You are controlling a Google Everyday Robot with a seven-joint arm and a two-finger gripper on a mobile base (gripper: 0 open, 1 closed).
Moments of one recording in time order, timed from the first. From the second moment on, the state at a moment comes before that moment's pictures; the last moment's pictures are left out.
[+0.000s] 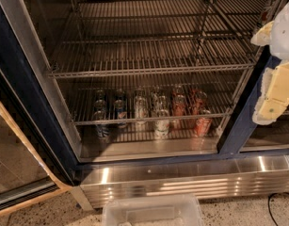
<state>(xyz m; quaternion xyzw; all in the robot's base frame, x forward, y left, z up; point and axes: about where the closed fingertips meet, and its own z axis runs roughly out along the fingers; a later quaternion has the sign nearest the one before) 0.438 -0.217 0.976 -0.60 0.78 -0.03 0.16</state>
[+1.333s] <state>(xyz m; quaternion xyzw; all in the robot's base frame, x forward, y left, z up) 0.434 -0.203 0.916 -0.55 0.79 0.03 0.27</state>
